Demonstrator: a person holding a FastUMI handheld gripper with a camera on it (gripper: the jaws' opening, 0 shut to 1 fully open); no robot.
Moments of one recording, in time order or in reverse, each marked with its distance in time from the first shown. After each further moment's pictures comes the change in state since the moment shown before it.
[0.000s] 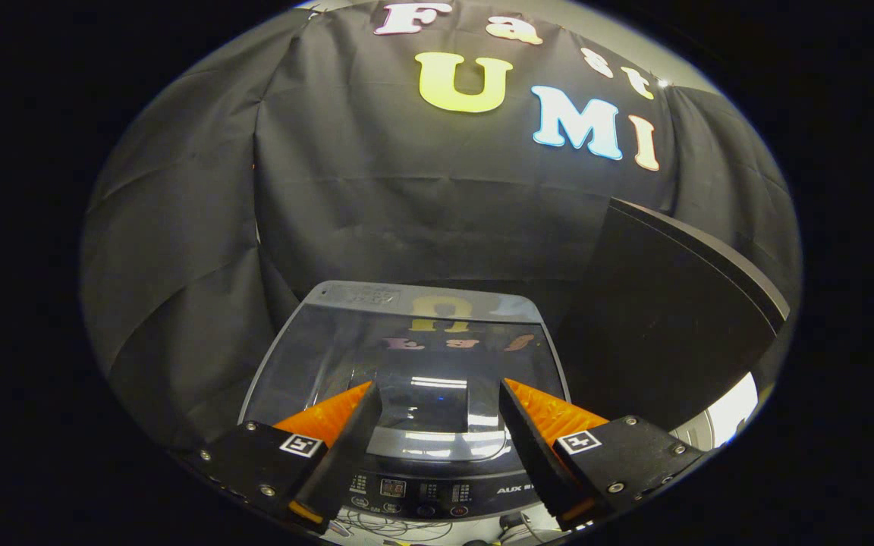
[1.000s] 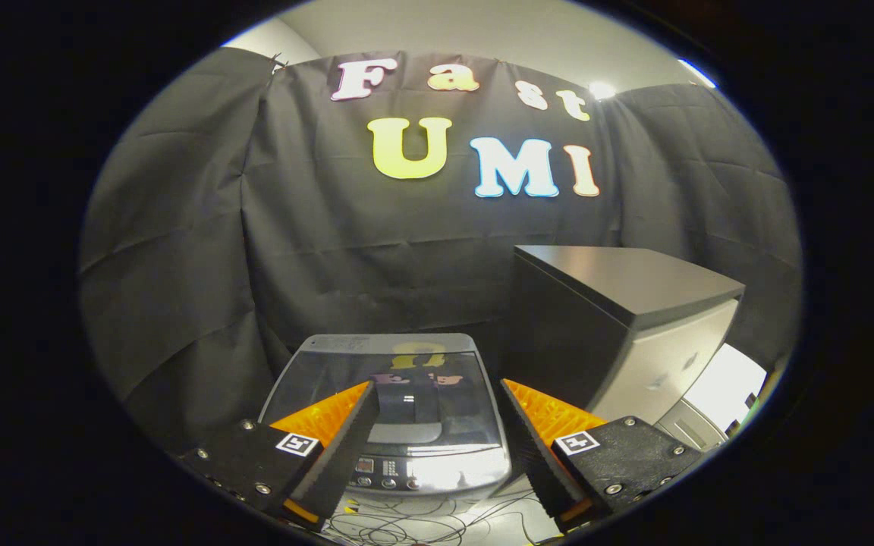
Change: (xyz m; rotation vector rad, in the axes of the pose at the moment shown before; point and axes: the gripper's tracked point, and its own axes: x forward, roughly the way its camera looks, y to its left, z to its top) arm -0.132 -0.082 0.002 0.130 -0.234 -0.060
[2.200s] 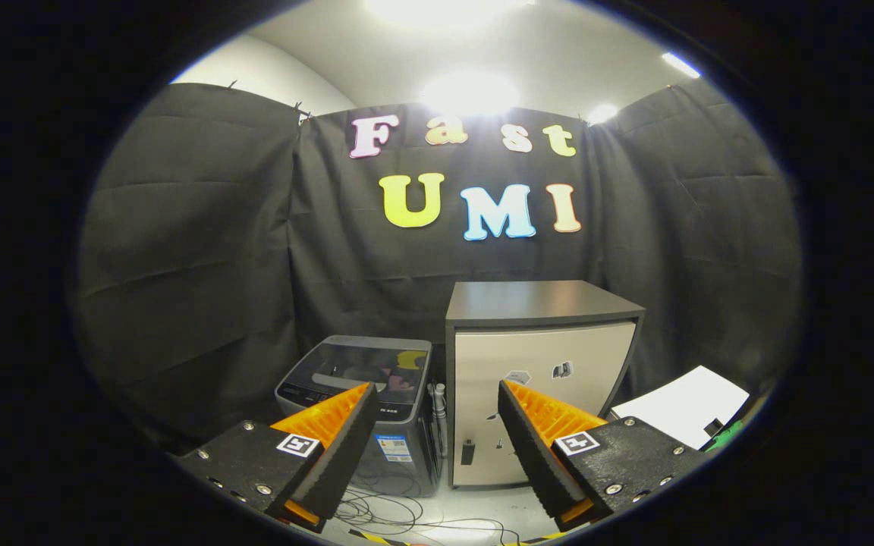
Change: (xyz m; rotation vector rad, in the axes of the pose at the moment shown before) arm -0.222 -0.173 0.009 -0.014 -0.148 0.157
